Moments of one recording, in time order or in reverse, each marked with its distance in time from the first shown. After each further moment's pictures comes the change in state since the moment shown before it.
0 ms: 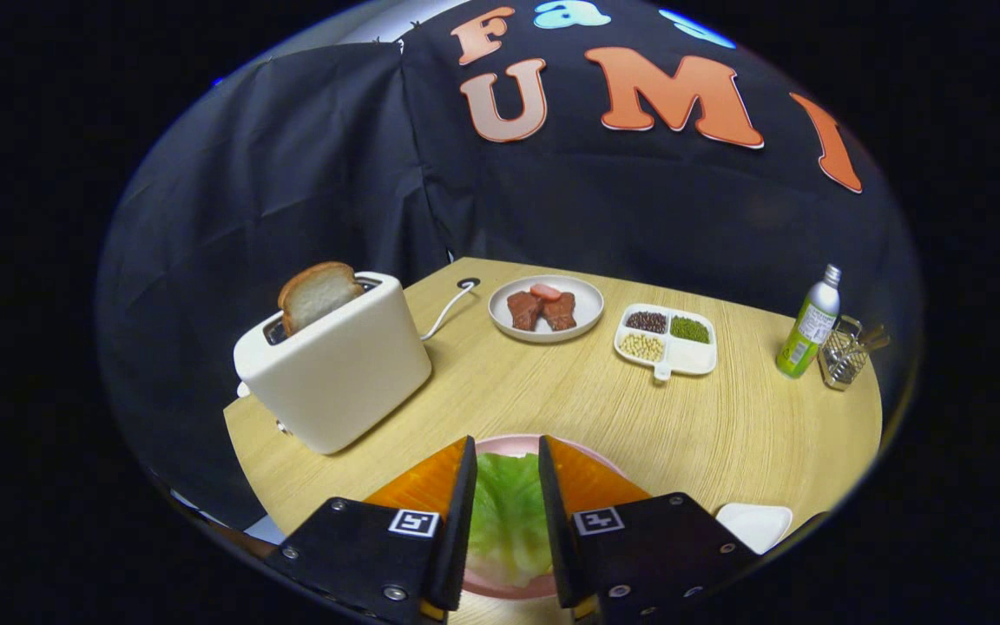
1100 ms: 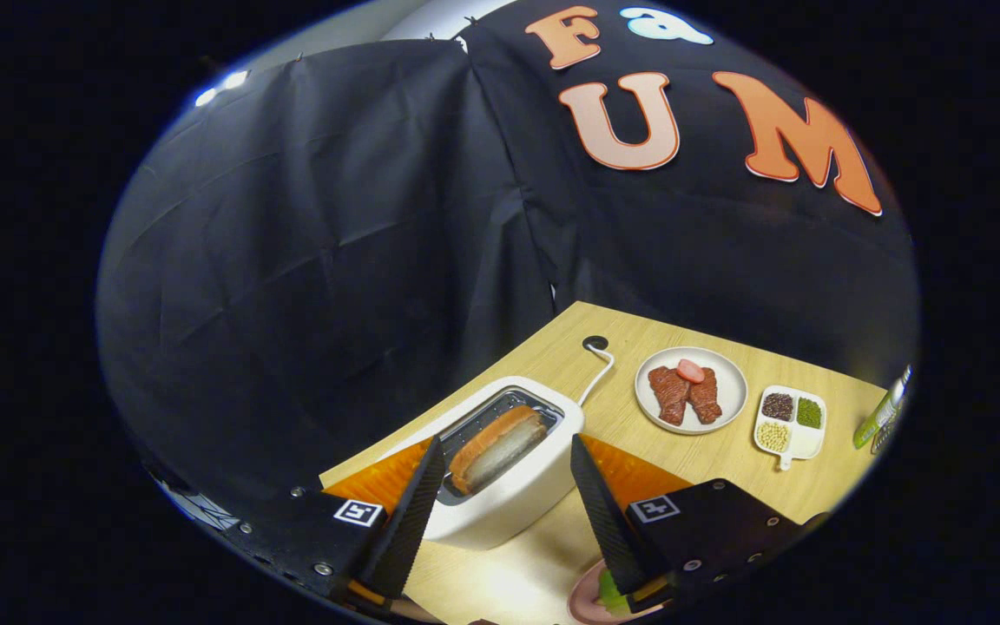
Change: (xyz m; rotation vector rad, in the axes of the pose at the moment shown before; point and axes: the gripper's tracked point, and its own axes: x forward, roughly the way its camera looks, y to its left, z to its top) arm 0.053 0.176 0.127 -0.006 0.040 0.245
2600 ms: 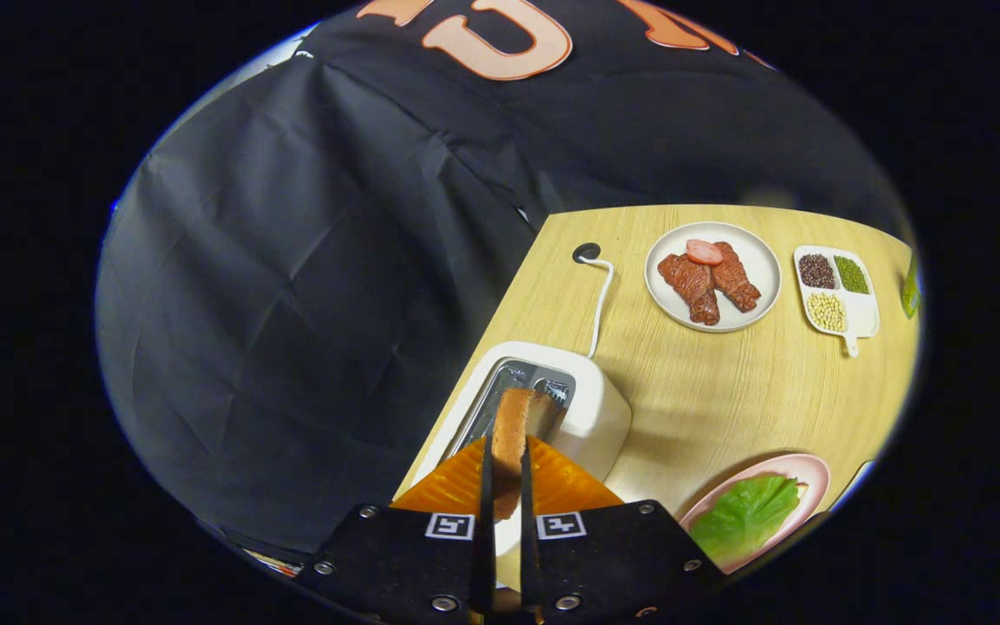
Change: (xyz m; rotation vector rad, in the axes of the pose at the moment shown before) arm 0.026 -0.016 -0.009 0.436 0.214 0.038
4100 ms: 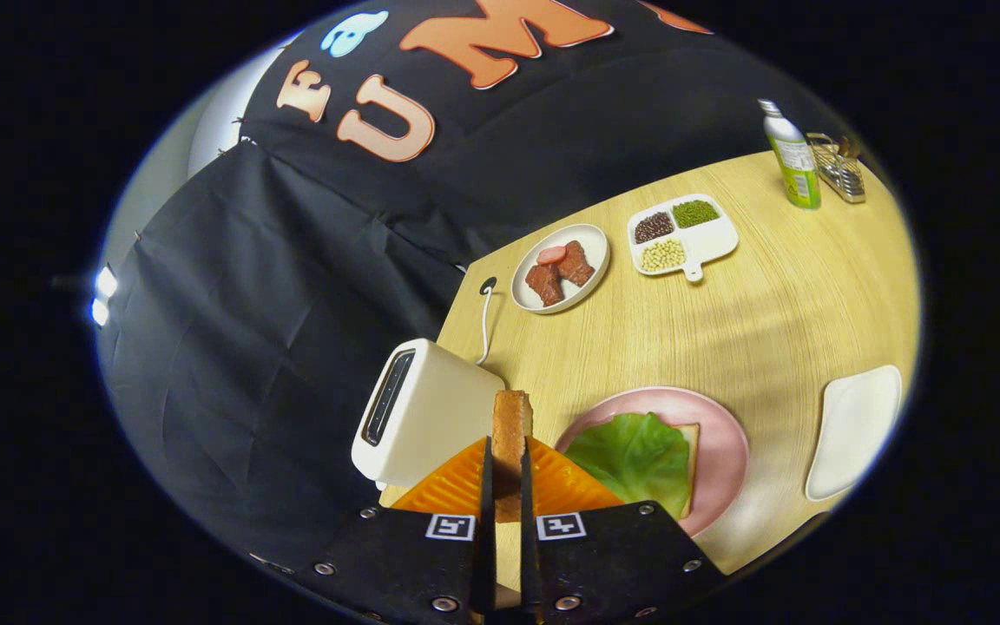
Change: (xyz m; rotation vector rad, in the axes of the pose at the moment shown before) arm -0.110 -0.155 -0.079 0.240 -0.179 -0.022
